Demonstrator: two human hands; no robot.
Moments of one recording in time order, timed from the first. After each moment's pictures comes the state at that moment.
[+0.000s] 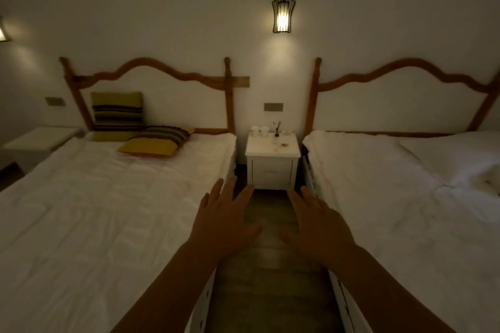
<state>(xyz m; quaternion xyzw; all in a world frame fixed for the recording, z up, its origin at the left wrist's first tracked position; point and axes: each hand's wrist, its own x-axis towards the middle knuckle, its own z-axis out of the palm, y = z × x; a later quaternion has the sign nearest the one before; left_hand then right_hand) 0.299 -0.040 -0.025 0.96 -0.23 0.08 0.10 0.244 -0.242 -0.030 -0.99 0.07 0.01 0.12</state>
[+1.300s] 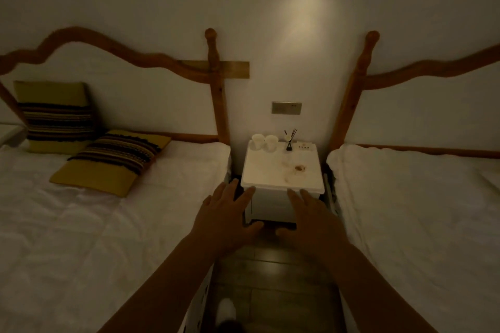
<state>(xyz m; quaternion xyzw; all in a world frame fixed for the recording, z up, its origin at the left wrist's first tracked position) 0.948 -0.238 -0.105 0.97 -0.22 -0.03 0.08 0.896 -0.446 -0.114 -0.99 0.07 0.06 0.14</state>
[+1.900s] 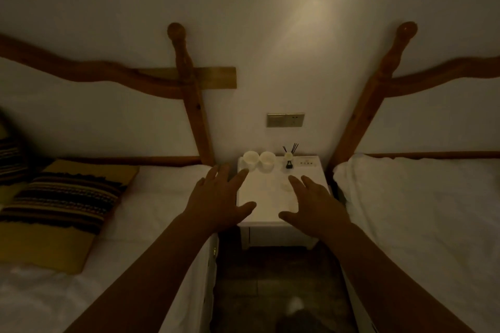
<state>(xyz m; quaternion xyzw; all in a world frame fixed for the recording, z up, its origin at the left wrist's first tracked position) 1.295 -0.276 -0.113 0.96 -0.27 -0.07 0.05 1.221 -0.497 -0.149 -0.98 0.14 0.10 0.13</state>
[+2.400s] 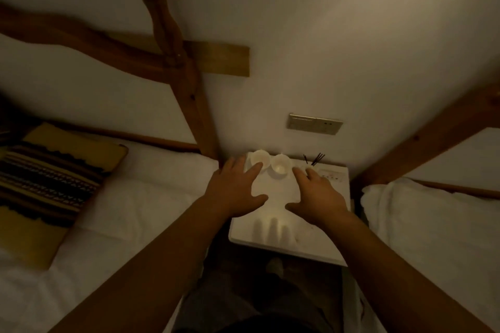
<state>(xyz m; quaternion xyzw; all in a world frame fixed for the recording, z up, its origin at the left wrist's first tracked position) 1.504 -0.389 -0.221 0.96 -0.21 -0.18 0.07 1.456 -0.596 -0.233 -0.97 0.07 0.20 0.12</state>
